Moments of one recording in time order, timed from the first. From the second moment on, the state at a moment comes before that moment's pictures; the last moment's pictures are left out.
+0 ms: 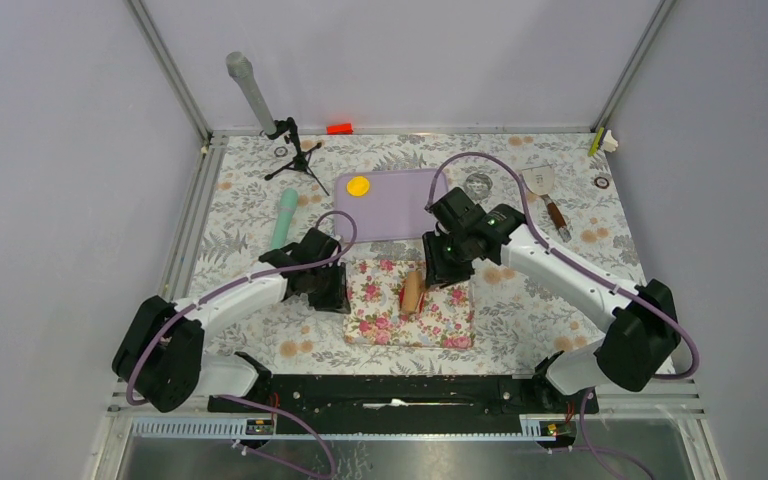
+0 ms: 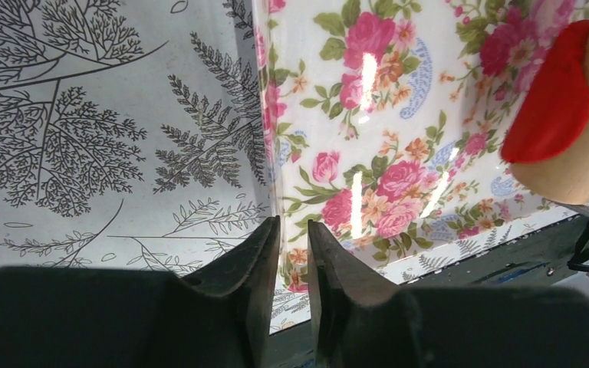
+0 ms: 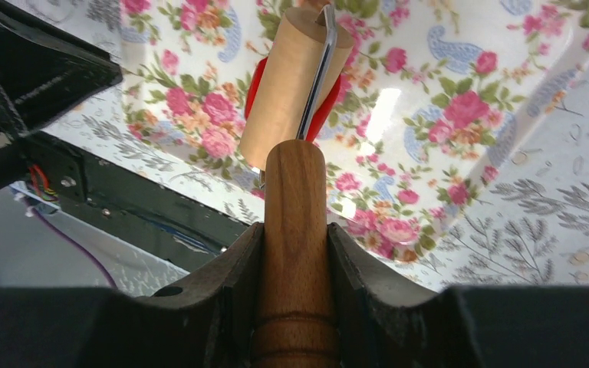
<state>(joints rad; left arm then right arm) -0.58 1.31 0.71 -0.56 0.19 -0.59 0.73 1.44 1.21 -0.94 -0.14 0.52</state>
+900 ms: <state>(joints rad) -0.60 1.14 0.83 -0.61 0.13 -0.62 0.73 1.54 1.11 -0.64 -0.31 0.55</state>
